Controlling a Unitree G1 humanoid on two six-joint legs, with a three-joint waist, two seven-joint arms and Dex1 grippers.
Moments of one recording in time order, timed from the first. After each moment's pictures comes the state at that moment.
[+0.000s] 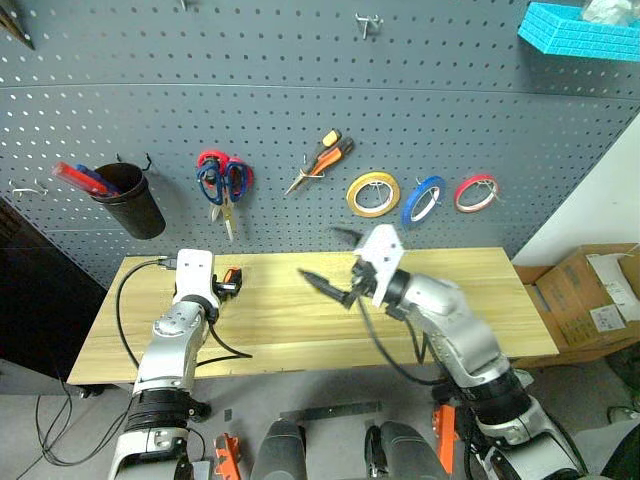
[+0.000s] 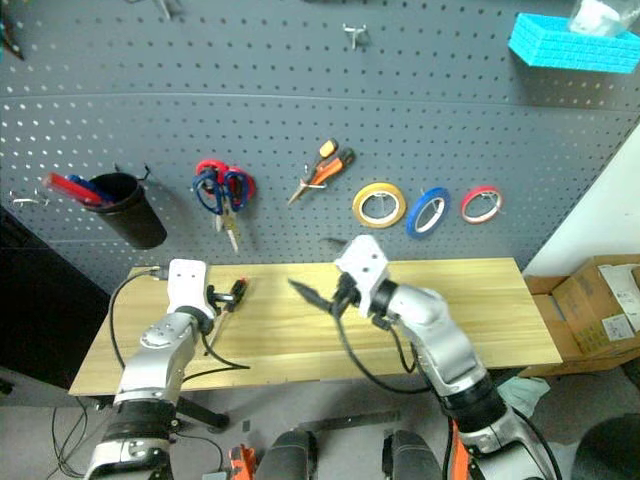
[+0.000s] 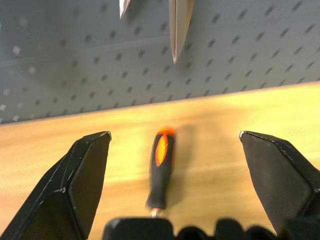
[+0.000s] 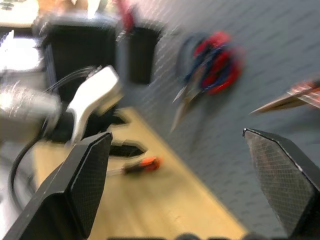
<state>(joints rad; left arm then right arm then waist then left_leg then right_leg) -0.32 0.40 0.18 0.32 -0.08 0.36 -0.20 -0.47 -0.15 0.42 -0.08 0.13 0.27 0.59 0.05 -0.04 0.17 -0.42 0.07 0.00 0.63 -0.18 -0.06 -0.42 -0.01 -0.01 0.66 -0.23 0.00</state>
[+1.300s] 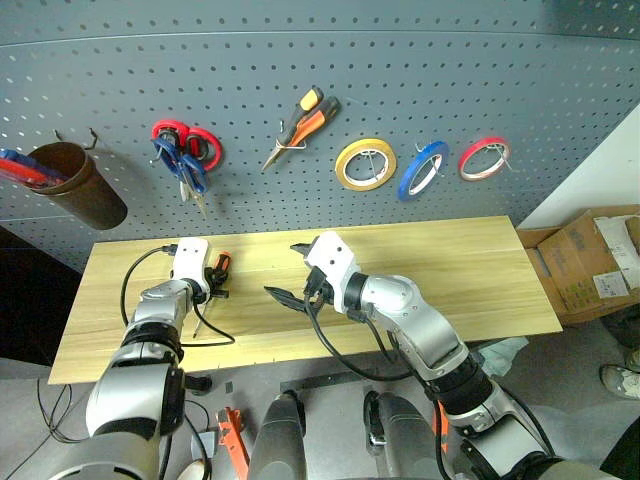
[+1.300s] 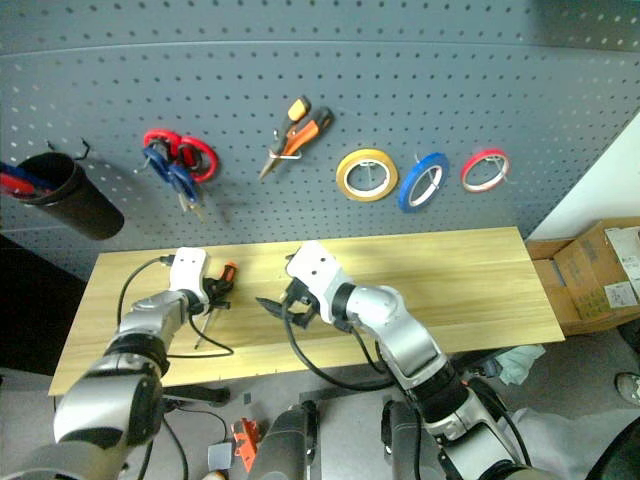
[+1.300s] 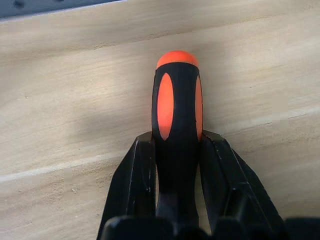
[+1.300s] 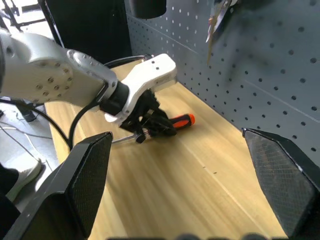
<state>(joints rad) -0.64 0.52 0.07 0.99 0.00 0.14 -0.47 -0.49 -0.04 0.40 -0.11 0.12 0.45 0.58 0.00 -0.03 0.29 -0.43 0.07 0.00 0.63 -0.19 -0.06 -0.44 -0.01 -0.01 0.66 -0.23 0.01</state>
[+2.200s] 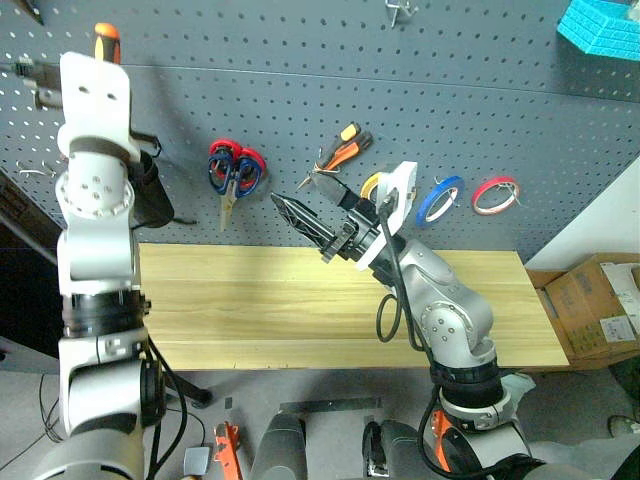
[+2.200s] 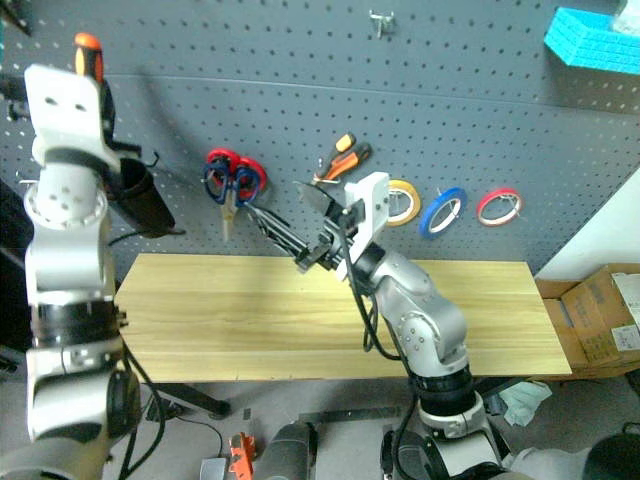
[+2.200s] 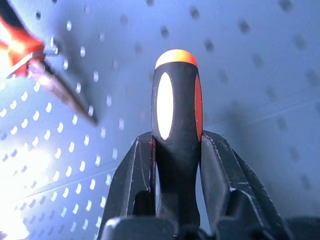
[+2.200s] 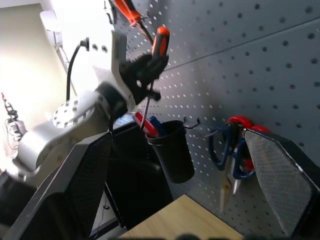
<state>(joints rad) -0.89 0.61 0.23 0.32 0.14 0.17 -0.05 -0.54 0.09 0.14 -0.25 0.52 0.51 0.45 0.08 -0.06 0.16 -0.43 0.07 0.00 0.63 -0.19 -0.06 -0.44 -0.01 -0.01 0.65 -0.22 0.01</state>
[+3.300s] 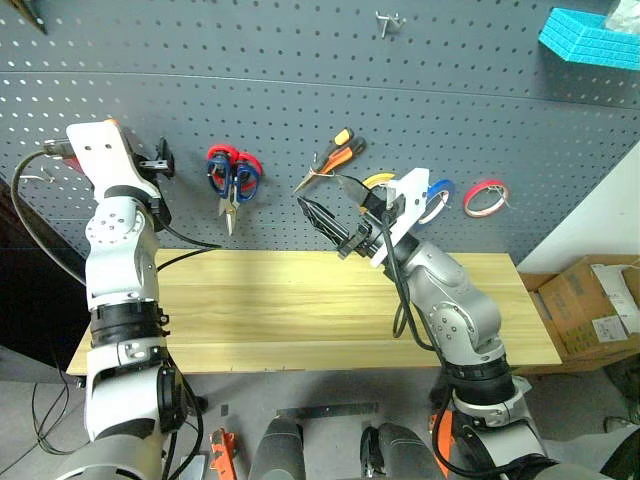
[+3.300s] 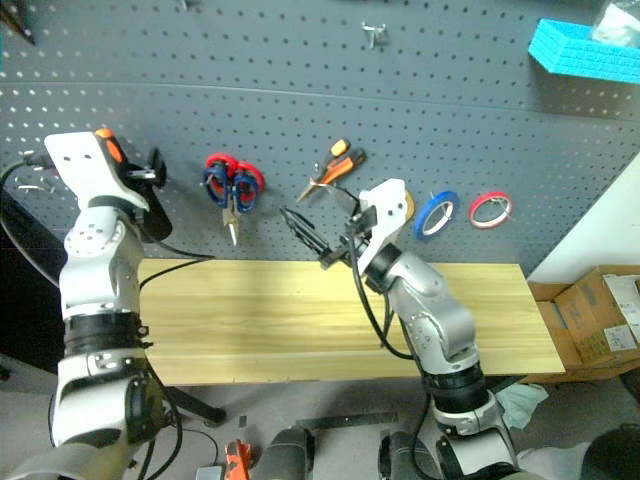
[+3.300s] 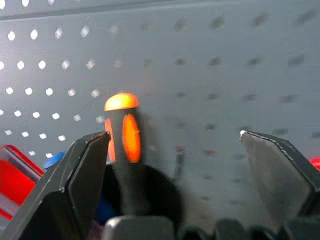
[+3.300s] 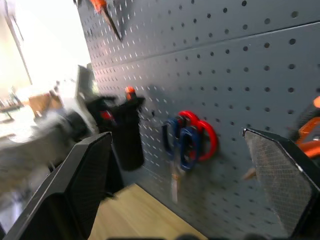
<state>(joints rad) -0.64 0.47 0.31 0.11 -0.17 0.32 -0.03 -0.50 -0.07 0.16 -0.25 0.39 0.42 0.42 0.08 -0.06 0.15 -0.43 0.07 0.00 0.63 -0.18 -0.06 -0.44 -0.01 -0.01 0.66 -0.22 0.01</state>
